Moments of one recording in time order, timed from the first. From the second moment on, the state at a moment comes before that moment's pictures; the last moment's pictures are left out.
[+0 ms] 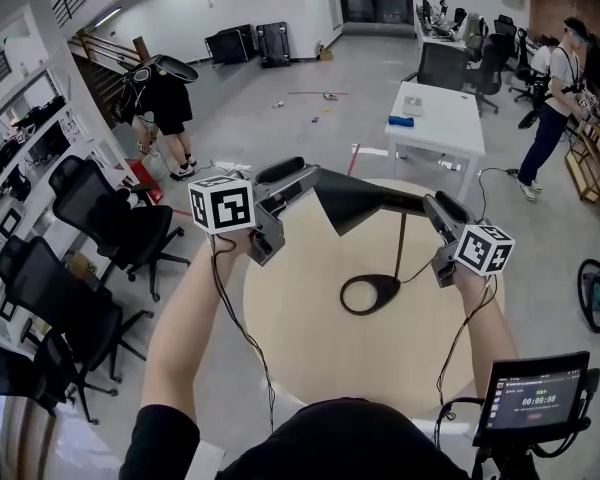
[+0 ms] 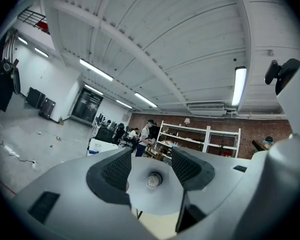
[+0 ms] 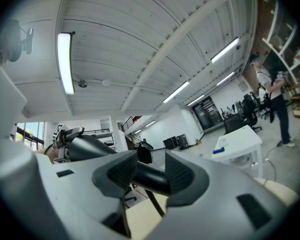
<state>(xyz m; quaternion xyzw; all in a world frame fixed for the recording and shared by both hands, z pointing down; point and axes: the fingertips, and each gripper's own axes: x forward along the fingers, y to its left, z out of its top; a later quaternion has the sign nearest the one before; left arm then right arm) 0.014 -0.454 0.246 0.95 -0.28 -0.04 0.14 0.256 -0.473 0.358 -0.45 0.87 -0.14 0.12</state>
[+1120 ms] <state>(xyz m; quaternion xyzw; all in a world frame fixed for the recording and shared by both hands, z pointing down) -0.020 -0.448 0.356 0.92 -0.33 0.00 0.20 0.269 -0.470 0.351 -0.49 0.87 -0.08 0.06</state>
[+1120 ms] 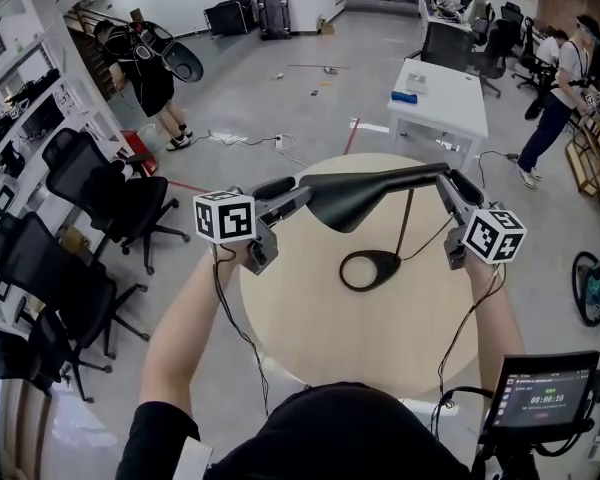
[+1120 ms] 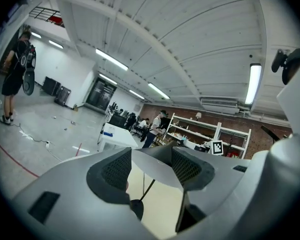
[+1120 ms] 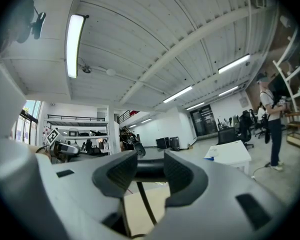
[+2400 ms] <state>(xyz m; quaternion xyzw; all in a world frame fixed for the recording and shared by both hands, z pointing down) -0.001 -0.440 0.448 0.90 -0.34 -0.01 0.28 0.288 -0.483 0.338 -0.50 0.86 -0.06 0.02</state>
